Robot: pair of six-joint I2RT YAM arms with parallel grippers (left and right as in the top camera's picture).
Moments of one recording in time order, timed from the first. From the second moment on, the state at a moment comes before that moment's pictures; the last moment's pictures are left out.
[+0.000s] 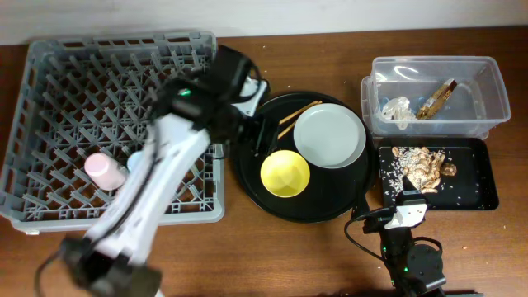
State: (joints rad) left arm -0.48 1.76 1.80 -1.27 0.23 -0.15; right arm 0.29 0.01 0.02 -0.06 0.22 0.05
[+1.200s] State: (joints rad) left arm -0.25 1.94 2.09 -1.45 -0.87 -0.43; right arm 0.29 0.01 0.02 -0.06 0.22 0.05
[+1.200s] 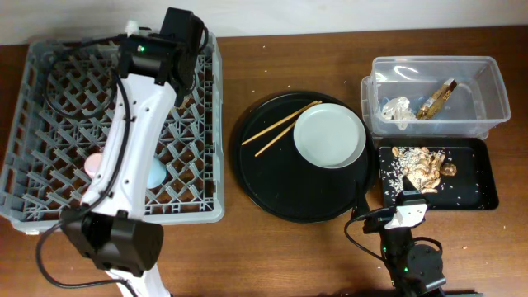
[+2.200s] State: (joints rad) left arm -0.26 1.97 1.53 -1.08 -1.04 -0.46; right arm 0.29 0.01 0.02 -0.06 0.22 0.05
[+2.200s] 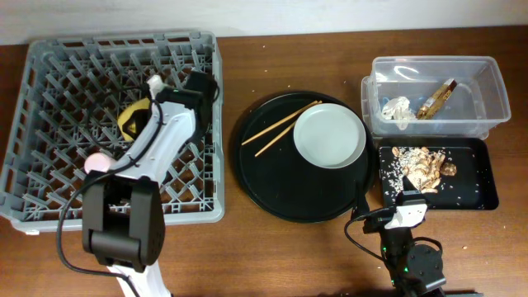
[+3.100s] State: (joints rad) left arm -0.63 2.16 1.60 -0.56 0.20 -0.52; right arm 0.29 0.01 0.01 -0.06 0.22 0.05
